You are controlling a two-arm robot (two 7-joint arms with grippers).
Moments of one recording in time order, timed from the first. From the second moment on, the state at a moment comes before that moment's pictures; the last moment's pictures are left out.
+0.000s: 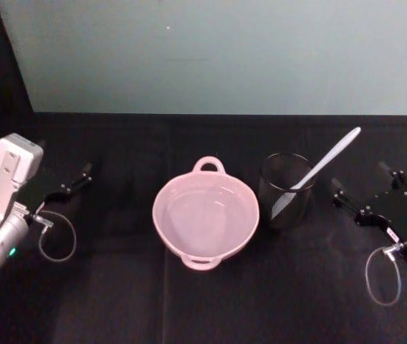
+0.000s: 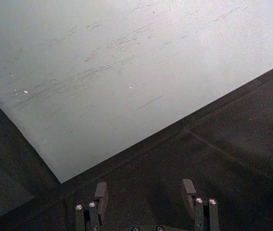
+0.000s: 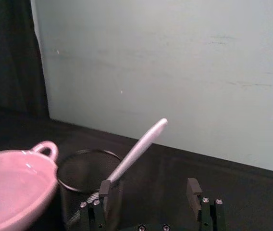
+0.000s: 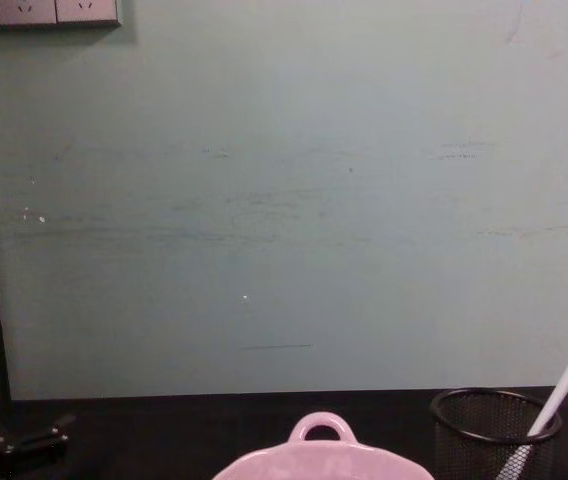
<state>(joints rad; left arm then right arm) -0.20 0.60 0.45 -1.41 -0.25 -0.12 0.03 -0.04 0.62 -0.30 -1.65 0.43 -0.16 0.03</state>
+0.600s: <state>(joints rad) -0.20 0.60 0.45 -1.41 -0.25 -0.12 0.03 -0.10 0.44 -0.27 -1.76 0.52 -0.07 -0.05</state>
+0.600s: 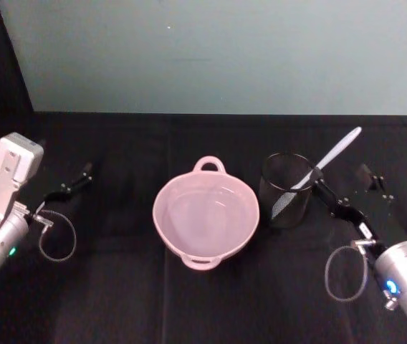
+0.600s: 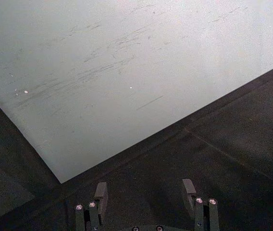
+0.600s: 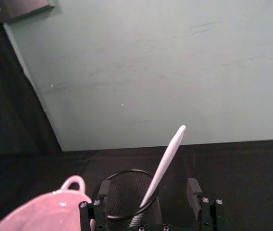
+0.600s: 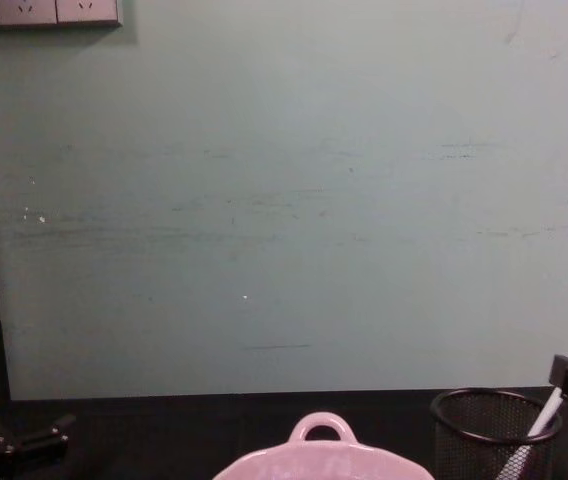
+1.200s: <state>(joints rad) -0.20 0.60 0.45 -1.41 -0.25 -0.12 0.03 -0.06 0.27 -0.25 -1.67 0.50 -0.15 -0.10</state>
